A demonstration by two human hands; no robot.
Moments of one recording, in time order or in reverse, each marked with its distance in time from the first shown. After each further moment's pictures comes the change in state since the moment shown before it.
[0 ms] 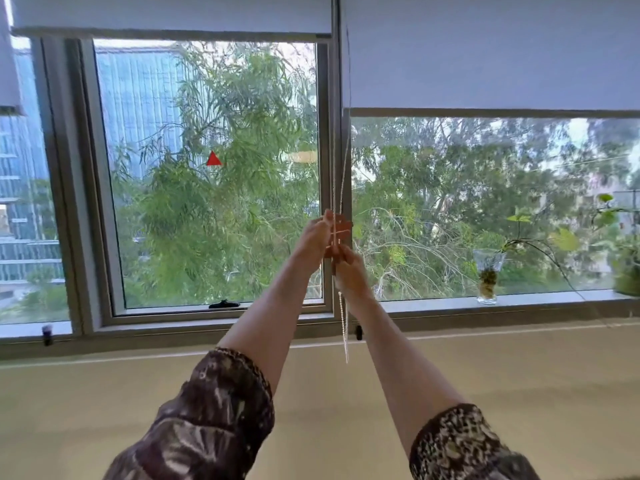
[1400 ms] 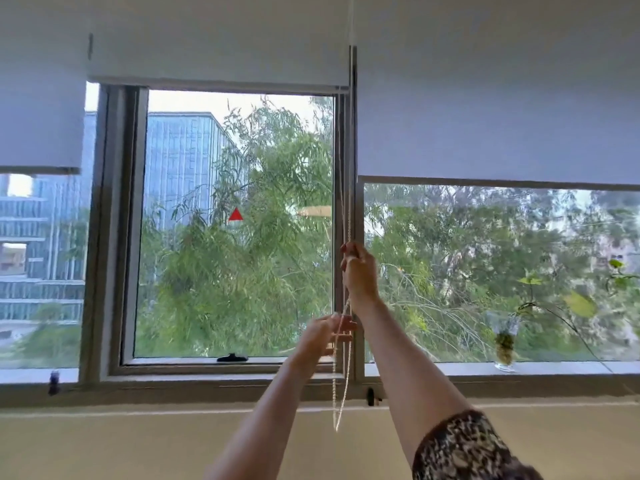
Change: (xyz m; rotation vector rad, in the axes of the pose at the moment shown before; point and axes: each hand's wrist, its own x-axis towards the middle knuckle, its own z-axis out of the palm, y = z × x) left_hand -0.080 -0.024 -0.033 0.203 -0.060 -0.024; right_hand 0.038 -0.100 0.025 0.144 0.121 -0.162
